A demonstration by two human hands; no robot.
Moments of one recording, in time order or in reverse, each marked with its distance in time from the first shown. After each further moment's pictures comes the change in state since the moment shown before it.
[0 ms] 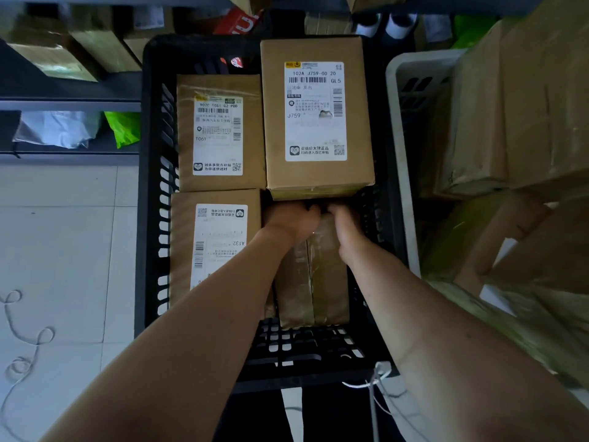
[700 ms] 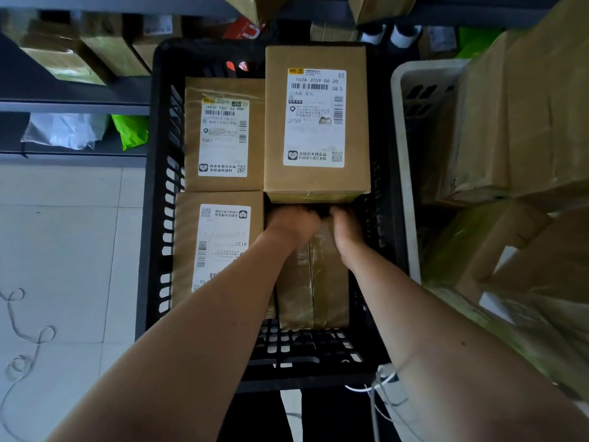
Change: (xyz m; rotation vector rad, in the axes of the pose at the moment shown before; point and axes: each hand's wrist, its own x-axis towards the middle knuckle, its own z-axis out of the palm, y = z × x) left_hand -0.012 0.011 -0.012 -0.054 0.006 -0.066; right_hand -0.004 -0.008 0.004 -0.149 0.070 -0.156
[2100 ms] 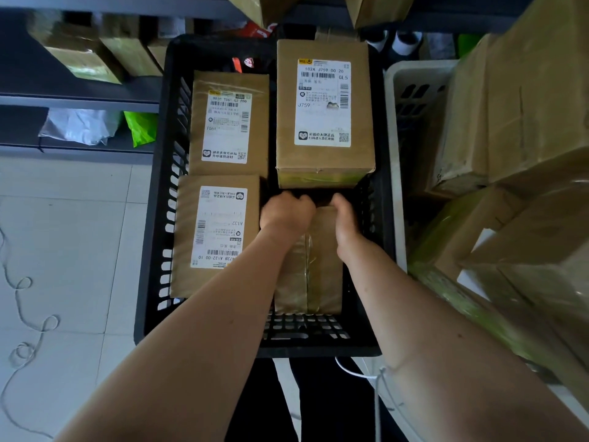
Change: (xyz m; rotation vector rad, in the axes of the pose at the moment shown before) left_hand -0.010 -0.001 0.007 -0.144 0.199 -0.119; right_hand -0.026 -0.003 -0.011 0.143 -0.150 0.118
